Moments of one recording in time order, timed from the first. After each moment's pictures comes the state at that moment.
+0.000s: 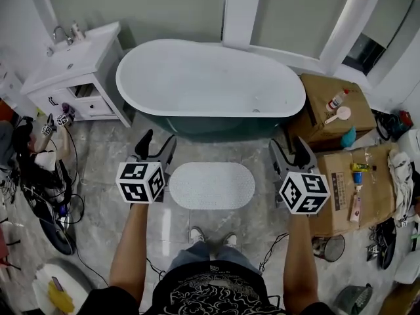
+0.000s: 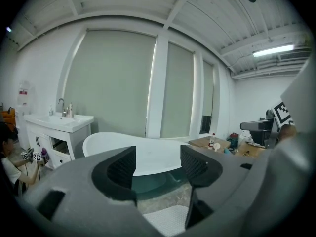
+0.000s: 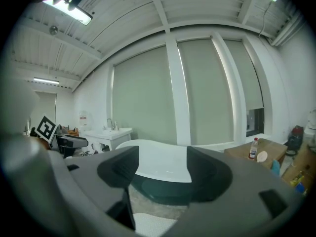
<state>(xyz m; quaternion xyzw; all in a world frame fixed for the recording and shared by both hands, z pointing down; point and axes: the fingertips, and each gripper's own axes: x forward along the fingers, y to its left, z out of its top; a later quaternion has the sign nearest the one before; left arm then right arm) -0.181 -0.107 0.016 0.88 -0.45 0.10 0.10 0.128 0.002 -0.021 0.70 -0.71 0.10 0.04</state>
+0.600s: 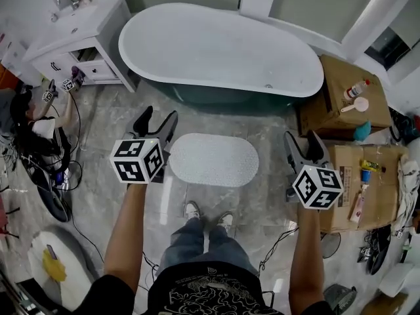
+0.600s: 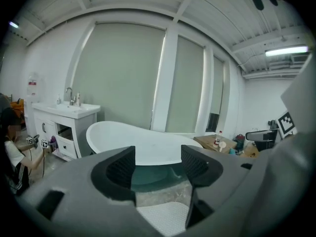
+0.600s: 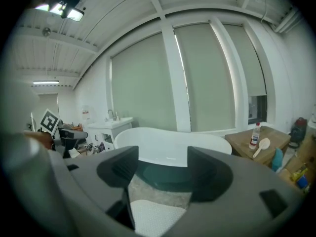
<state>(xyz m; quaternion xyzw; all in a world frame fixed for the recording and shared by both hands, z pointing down) -0.170 -0.115 0.068 0.85 -0.49 0.11 0.15 0.172 -0.005 0.053 0.68 -0.72 0.15 0.07</state>
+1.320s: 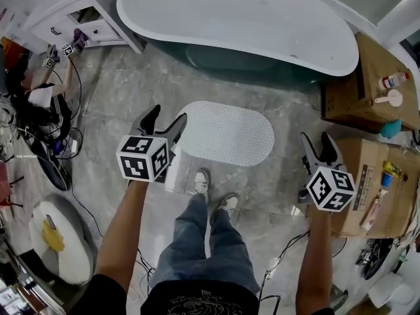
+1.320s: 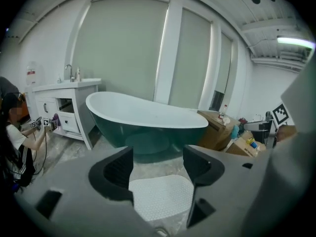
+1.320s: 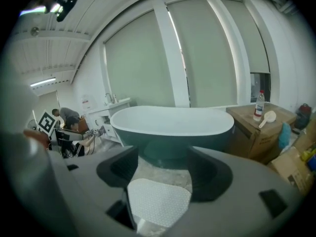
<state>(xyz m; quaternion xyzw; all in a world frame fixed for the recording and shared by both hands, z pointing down) -0.160 -0.088 0.246 0.83 -0.48 0.21 0.21 0.207 -0.008 0.224 0.64 -0.72 0.24 0.13</state>
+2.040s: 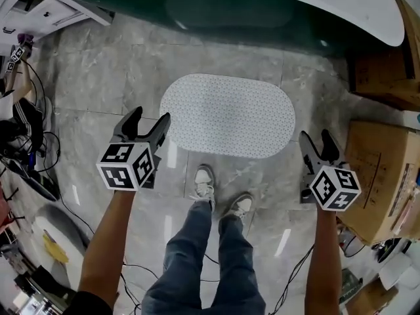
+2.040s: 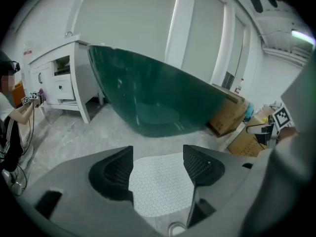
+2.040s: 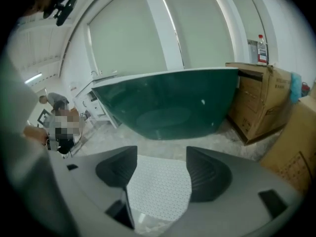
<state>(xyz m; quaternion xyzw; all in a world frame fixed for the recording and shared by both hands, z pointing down) -0.210 -0.135 0.534 0.80 -0.47 0.28 0.27 0.183 -0.037 0.525 0.64 -0.68 0.32 0.17</state>
